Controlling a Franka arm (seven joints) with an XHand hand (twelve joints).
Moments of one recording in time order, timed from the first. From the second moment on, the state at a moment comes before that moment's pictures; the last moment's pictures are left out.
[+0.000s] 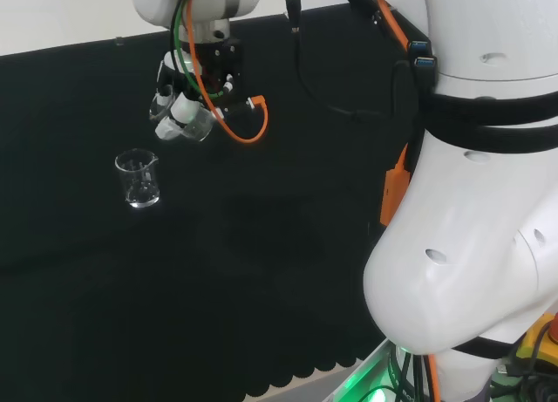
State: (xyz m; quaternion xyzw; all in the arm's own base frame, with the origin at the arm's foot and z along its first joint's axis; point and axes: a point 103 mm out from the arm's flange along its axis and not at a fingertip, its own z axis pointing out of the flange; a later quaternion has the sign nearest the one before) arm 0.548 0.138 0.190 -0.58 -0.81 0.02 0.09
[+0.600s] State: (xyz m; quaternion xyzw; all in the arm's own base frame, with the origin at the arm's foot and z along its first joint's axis) arm 0.553 0.119 0.160 -0.59 -0.80 -0.04 0.12
